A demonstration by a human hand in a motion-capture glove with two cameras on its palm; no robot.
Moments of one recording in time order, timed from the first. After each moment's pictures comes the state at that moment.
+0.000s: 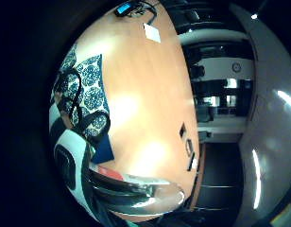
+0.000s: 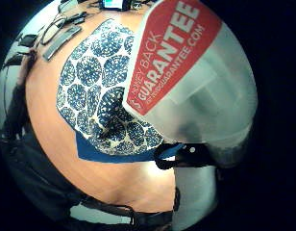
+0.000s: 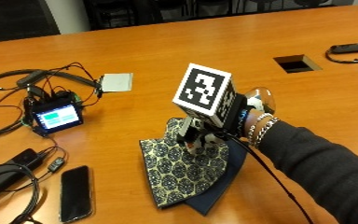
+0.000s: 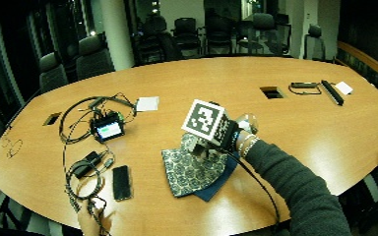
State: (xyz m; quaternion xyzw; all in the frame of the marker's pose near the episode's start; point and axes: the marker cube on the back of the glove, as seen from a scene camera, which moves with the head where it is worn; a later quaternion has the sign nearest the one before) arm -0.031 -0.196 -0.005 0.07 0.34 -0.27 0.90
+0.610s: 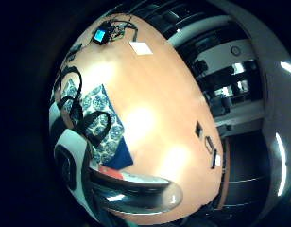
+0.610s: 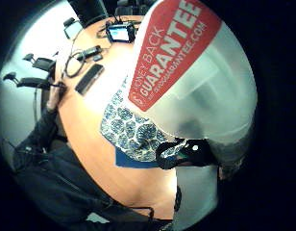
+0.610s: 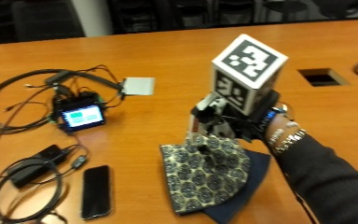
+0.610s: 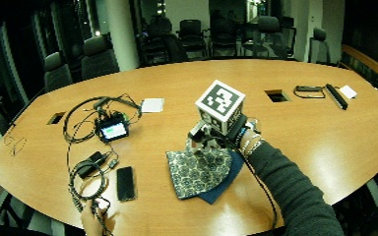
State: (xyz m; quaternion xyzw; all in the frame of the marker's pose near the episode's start) arm -0.013 -0.155 -0.046 0.13 0.16 -0.18 0.96
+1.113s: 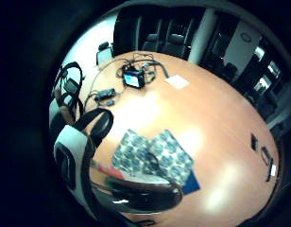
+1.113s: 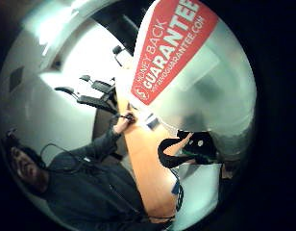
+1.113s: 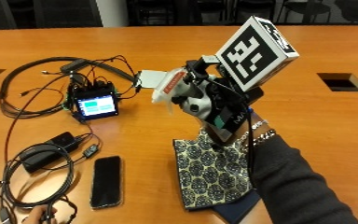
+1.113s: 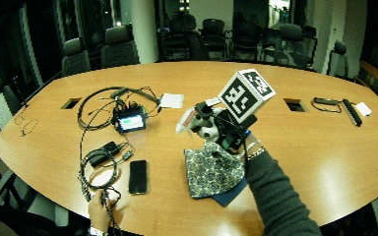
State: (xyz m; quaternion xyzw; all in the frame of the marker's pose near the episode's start) arm -0.065 -0.167 -0.085 0.22 -0.18 -0.18 0.94
